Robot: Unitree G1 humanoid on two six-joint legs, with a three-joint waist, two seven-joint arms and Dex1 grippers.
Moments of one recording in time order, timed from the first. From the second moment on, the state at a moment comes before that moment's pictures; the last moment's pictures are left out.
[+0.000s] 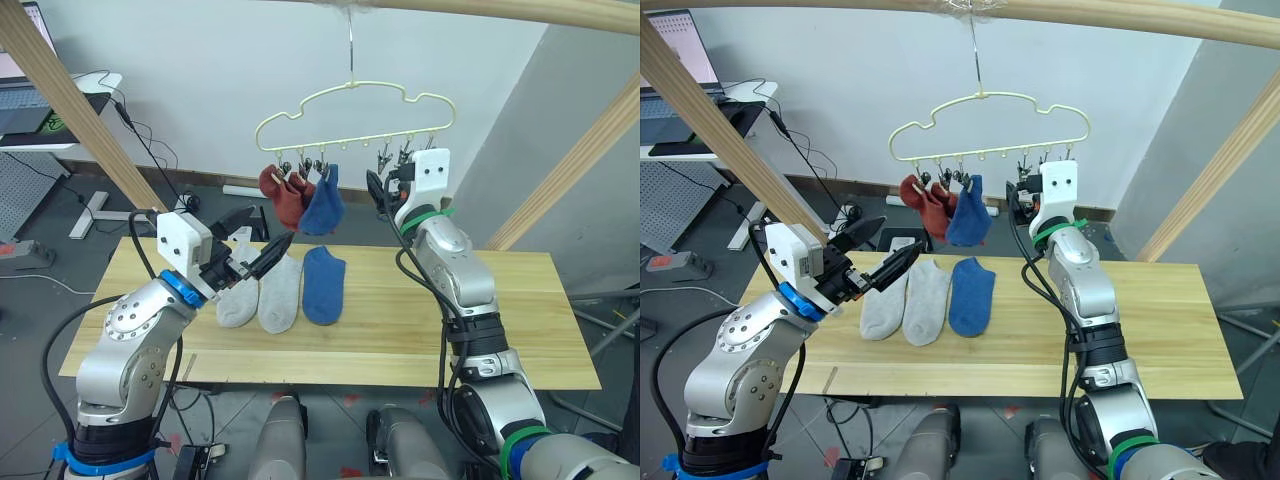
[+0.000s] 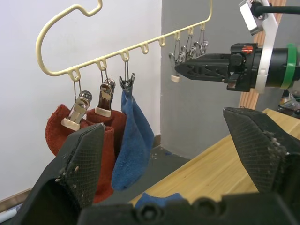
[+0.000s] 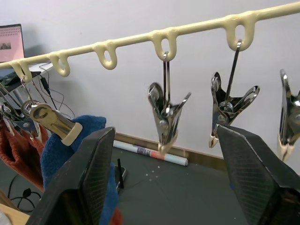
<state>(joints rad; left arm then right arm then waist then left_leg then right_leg) -0.16 0.49 0.20 -0.41 -0.60 0.41 -0.58 -0.72 -0.03 -0.02 0.17 0.14 0.36 0.12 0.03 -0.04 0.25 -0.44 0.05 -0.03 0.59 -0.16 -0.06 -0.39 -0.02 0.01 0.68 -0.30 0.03</state>
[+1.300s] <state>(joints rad) -0.14 0.44 0.19 -0.42 -0.60 0.40 -0.56 -0.83 0.02 -0.02 0.33 0.14 0.25 0.13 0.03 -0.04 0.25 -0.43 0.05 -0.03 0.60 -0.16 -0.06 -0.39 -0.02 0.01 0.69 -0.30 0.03</state>
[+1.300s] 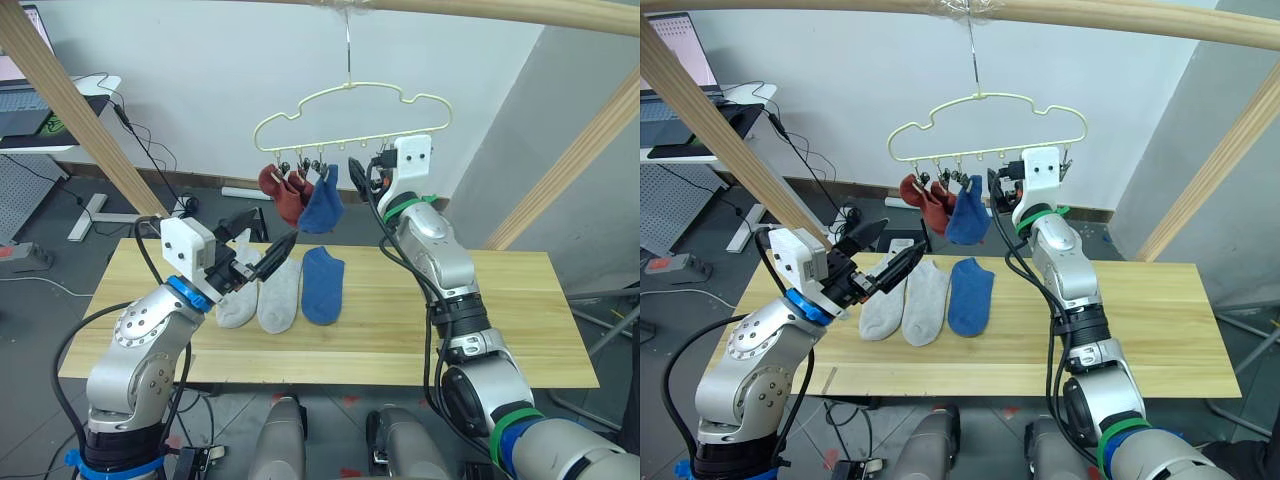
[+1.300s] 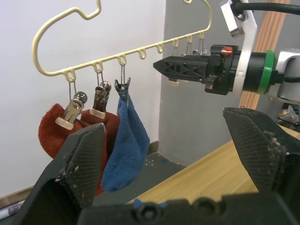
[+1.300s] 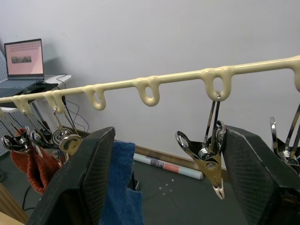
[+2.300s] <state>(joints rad) -0.10 0.48 0.13 -0.41 -0.51 0.38 -0.56 -0.85 0.01 -0.06 0.40 0.17 0.23 0.14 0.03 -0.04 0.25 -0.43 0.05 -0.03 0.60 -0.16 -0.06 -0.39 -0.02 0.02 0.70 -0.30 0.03</state>
